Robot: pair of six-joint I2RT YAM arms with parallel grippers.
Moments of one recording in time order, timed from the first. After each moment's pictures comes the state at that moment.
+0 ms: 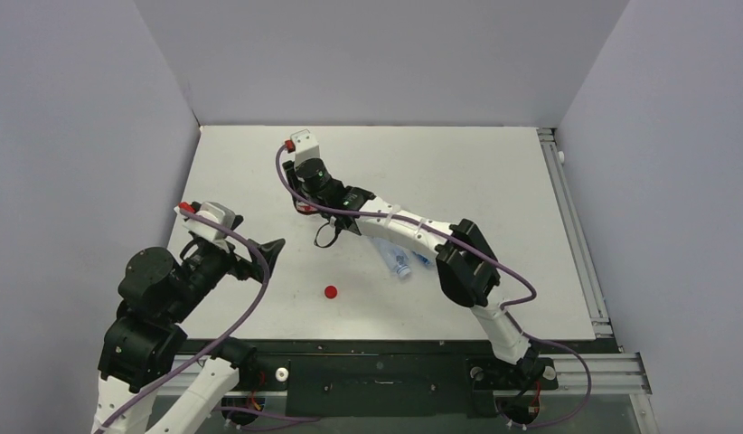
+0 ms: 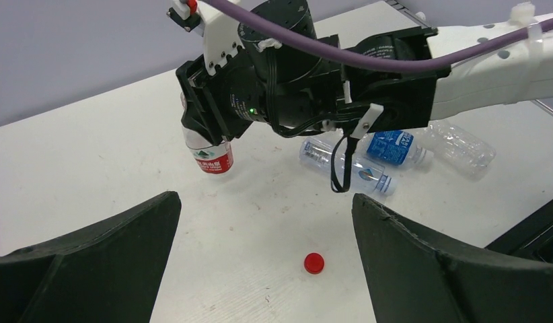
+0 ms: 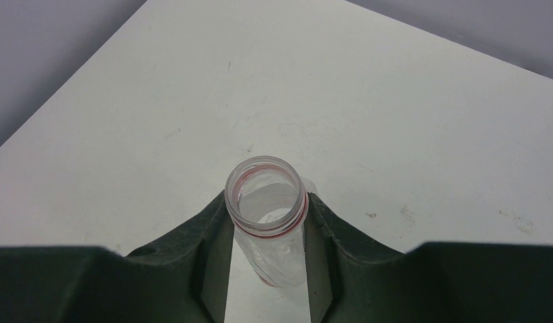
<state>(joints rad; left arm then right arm) -0.38 0.50 1.08 -0.68 0.13 -0.02 0.96 2.19 1.93 -0.08 0.35 0.18</state>
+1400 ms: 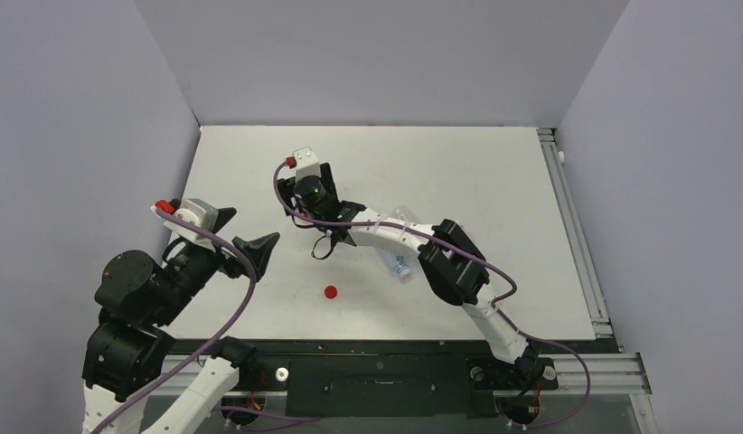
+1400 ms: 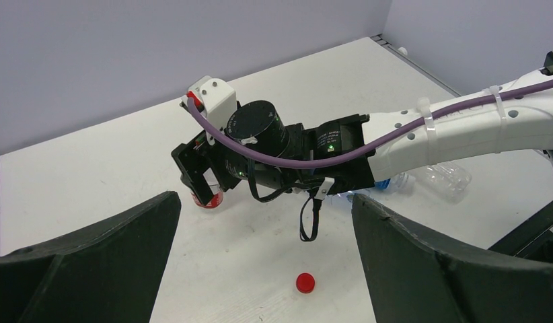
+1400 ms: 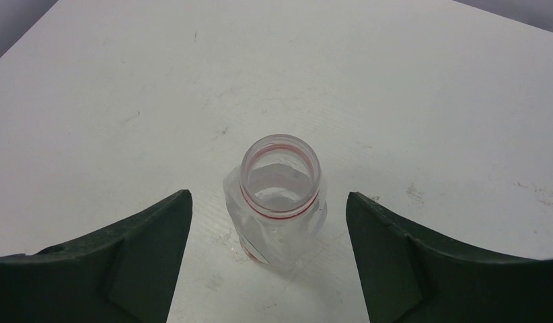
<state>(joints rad) -0.38 0.54 1.20 -0.70 0.15 -0.05 0.98 2.30 1.87 0.07 0.46 0.20</state>
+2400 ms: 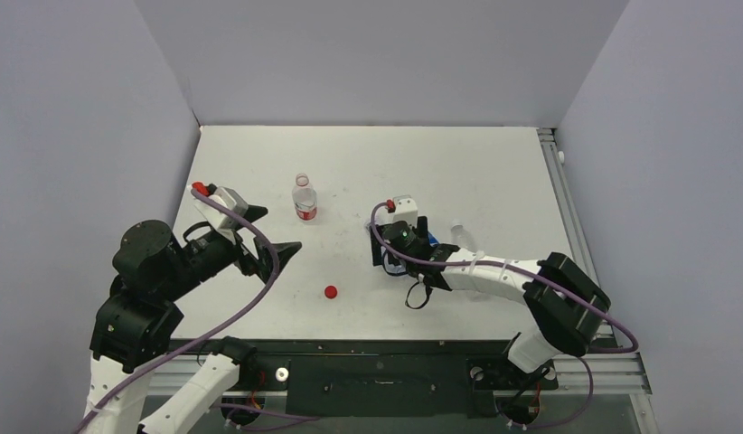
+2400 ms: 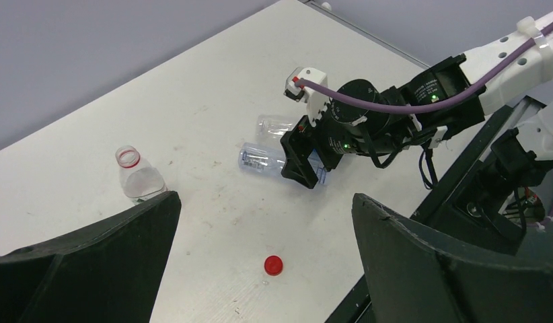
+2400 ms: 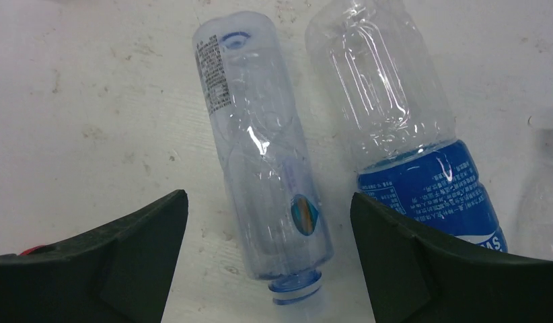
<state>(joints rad) -0.38 0.66 1.27 -0.74 0.39 0.00 0.88 1.54 0.85 0.00 0.44 0.45</state>
